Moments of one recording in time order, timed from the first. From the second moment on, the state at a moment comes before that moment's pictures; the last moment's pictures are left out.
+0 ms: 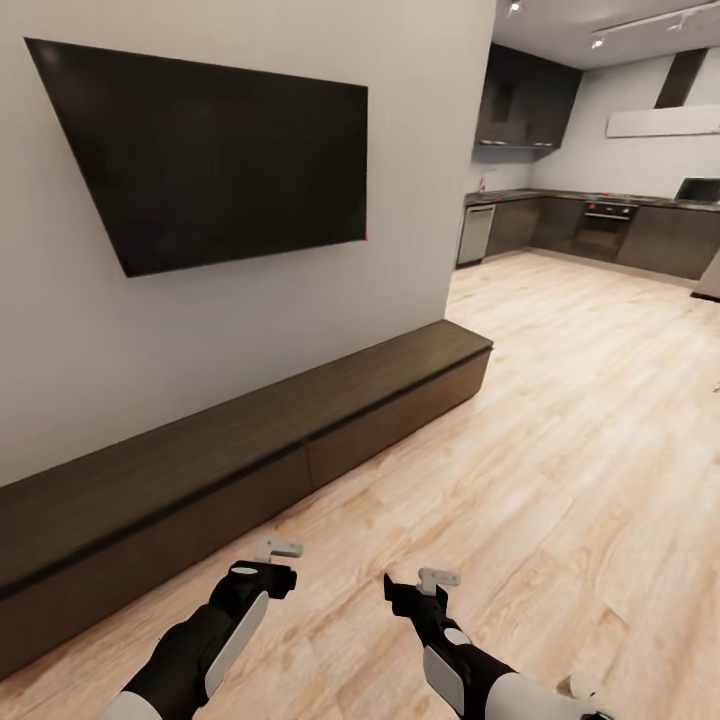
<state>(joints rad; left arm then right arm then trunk) -0.46 0.03 -0.41 -0.98 0.34 0.61 0.37 -0.64 0.16 0.60 -0.14 -0.71 -0.33 -0.04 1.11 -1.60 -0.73</state>
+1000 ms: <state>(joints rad) -0.46 0.03 -0.41 -0.98 0.34 0.61 0.38 -0.64 0.16 0.60 -0.14 -0.71 -0.33 -0.04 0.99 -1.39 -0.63</state>
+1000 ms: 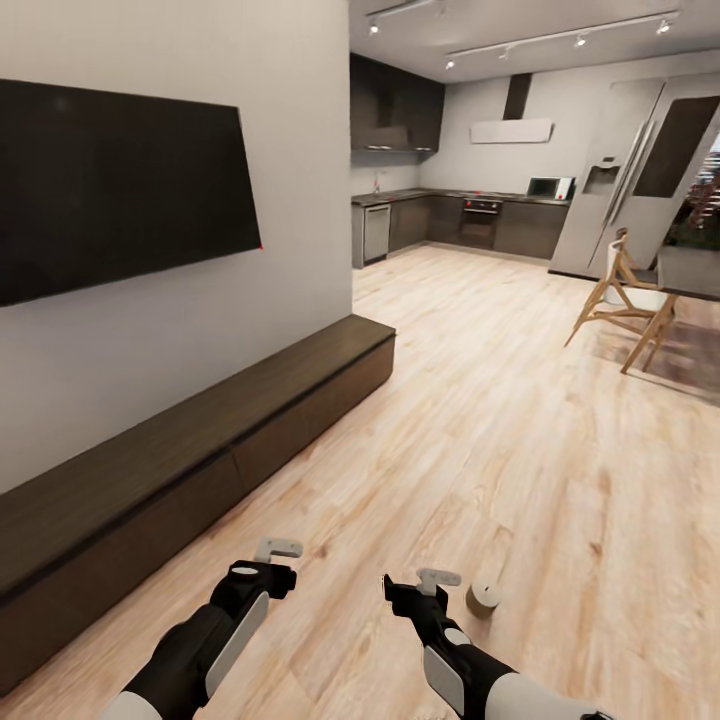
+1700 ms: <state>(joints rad) -0.46 0.03 -0.42 -1.02 0.34 0.61 0.38 -0.64 0.16 0.56 -0.14 -0.71 -0.33 -0.04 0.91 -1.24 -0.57</state>
